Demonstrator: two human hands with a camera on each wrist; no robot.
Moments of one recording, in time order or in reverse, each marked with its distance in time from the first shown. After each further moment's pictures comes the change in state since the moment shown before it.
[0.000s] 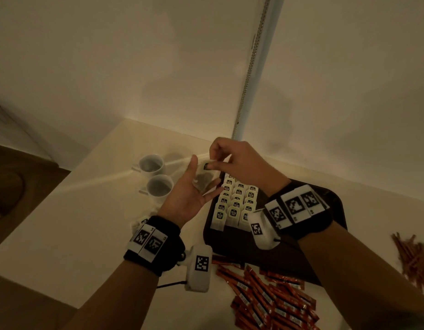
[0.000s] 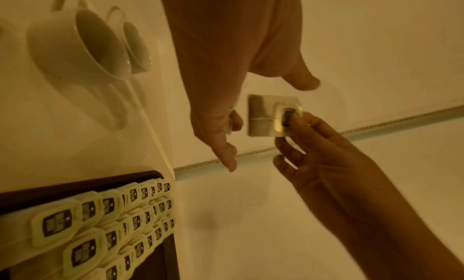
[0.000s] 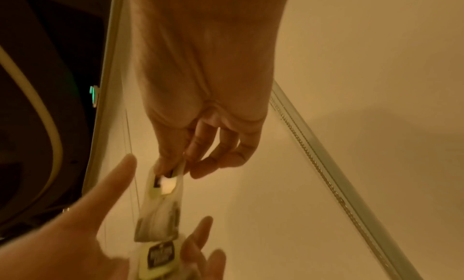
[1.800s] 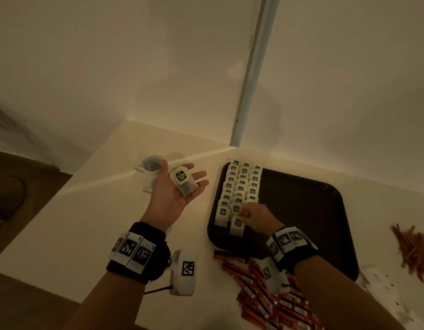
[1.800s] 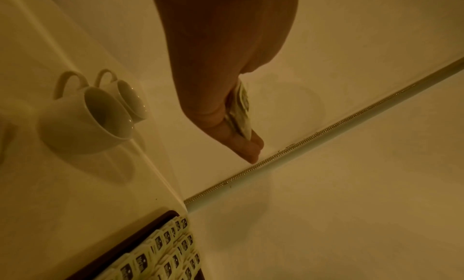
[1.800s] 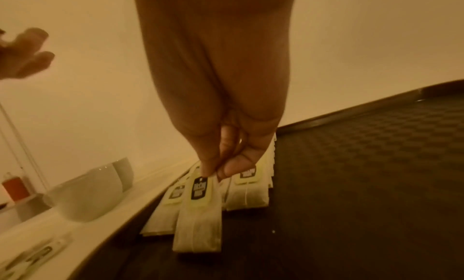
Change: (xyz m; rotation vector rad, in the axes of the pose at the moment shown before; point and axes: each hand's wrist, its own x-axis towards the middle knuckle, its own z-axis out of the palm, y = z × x) left_hand -0.028 0.022 -0.022 0.017 0.152 0.059; right_hand -0.102 0.114 0.069 -0.276 -0.236 0.661
